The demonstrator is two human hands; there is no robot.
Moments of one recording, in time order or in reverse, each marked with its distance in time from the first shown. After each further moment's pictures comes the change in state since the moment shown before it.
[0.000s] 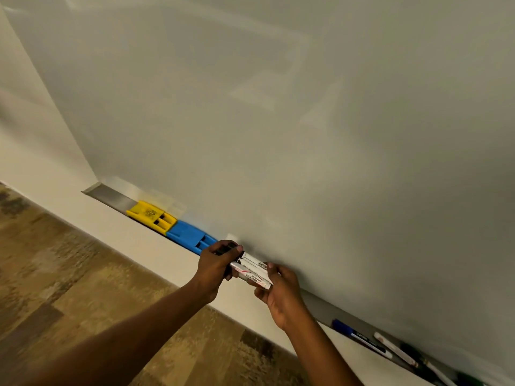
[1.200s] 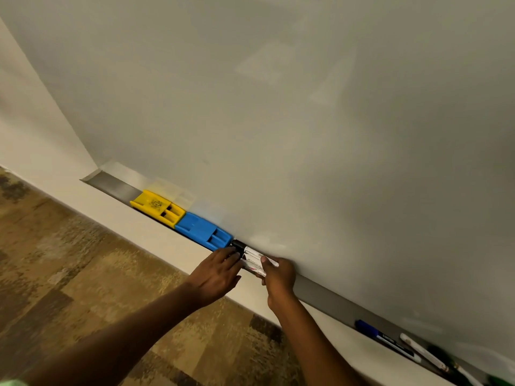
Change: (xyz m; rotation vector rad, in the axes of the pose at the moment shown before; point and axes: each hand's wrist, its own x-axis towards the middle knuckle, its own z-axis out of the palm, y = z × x) left_hand 0.035 -0.054 -0.076 1.613 -0.275 1.184; right_hand 0.073 0.047 0.035 -0.412 0.348 -0.099
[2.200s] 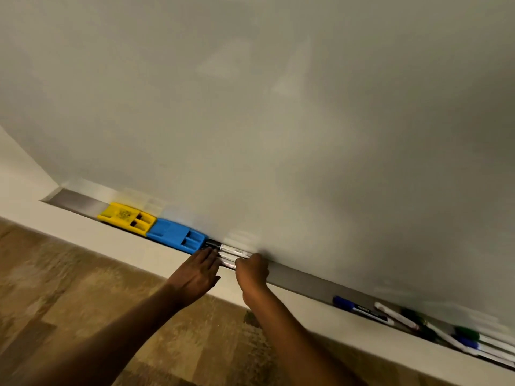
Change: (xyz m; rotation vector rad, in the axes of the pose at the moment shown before) left_hand 0.012 0.001 -0.003 0.032 -0.349 0.021; right_hand -0.023 -0.023 0.004 -0.468 0.054 0.084
